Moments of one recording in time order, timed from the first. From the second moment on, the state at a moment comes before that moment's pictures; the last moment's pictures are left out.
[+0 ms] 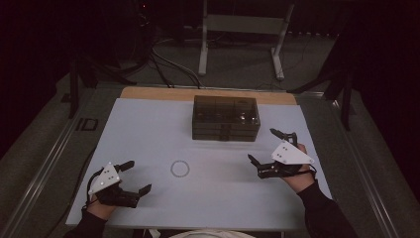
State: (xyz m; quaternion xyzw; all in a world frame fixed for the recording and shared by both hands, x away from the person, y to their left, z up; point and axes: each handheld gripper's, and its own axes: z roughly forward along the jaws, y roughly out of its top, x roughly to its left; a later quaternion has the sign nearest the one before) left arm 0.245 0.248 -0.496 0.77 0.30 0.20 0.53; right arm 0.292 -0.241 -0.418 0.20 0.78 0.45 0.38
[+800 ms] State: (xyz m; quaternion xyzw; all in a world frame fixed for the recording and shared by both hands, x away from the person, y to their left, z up) left arm 0.244 0.248 -0.496 0.77 0.30 0.20 0.53; right arm 0.315 -0.198 -0.425 0.13 0.81 0.38 0.42
